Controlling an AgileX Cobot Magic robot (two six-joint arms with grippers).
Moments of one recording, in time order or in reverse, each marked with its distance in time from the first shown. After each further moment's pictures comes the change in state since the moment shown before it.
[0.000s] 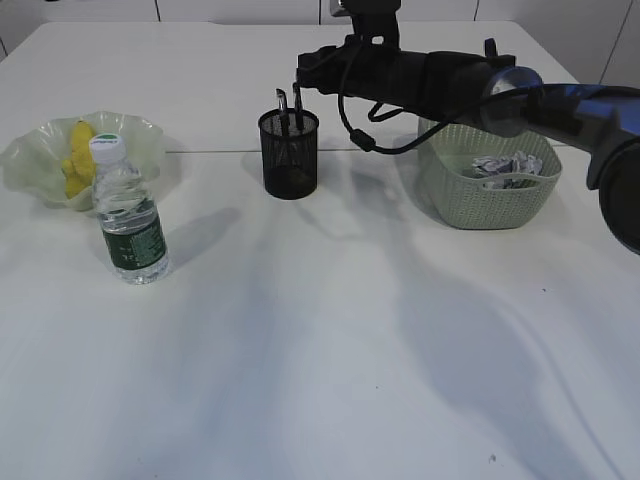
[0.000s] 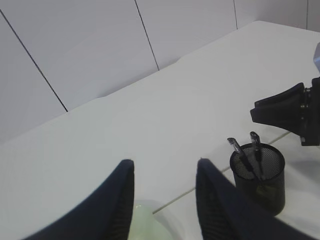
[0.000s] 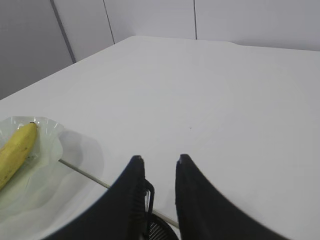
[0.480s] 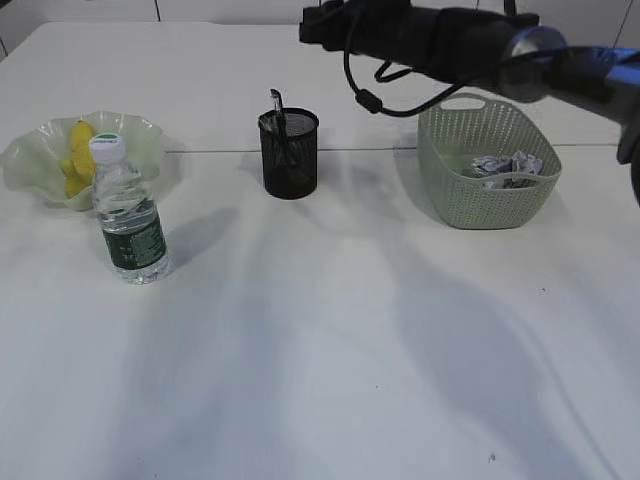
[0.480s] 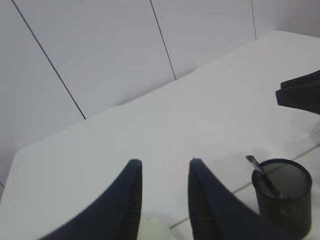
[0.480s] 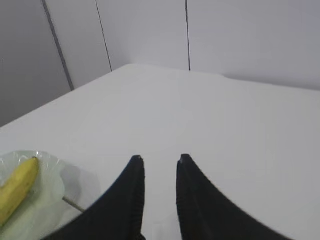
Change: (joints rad) left arm 0.000 0.033 0.000 0.000 -0.101 0.000; right arm 0.000 -0.073 0.000 -0.008 -0.027 0.006
